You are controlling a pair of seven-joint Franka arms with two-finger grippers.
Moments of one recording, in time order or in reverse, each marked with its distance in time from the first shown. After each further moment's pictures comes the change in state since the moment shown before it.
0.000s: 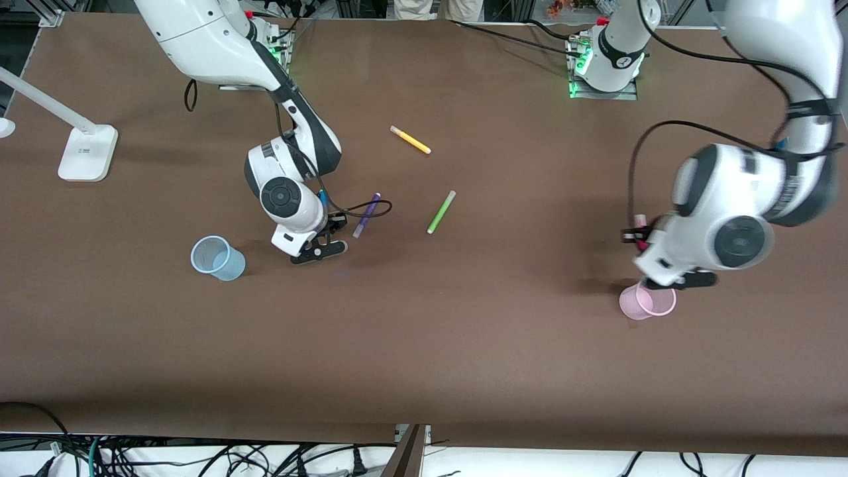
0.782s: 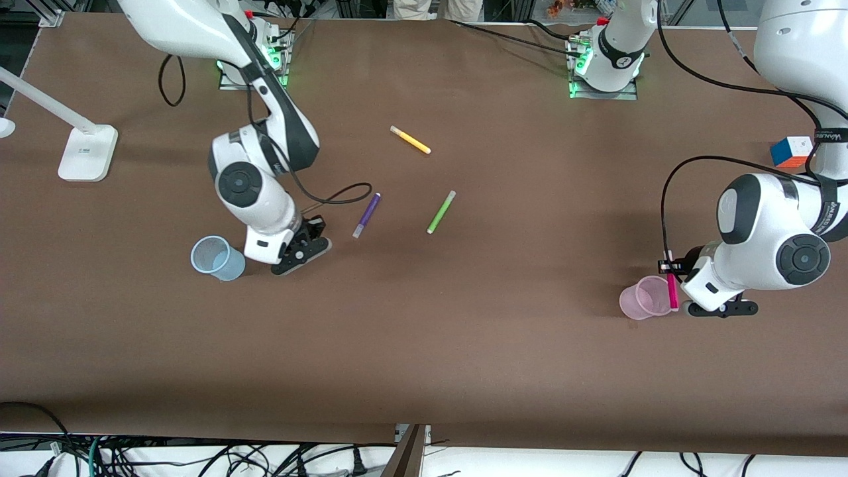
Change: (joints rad) left arm 0.101 0.104 -0.005 0.003 0.000 0.271 0.108; right arm -0.017 -0.138 -0.063 0.064 0.000 -0.070 -0.399
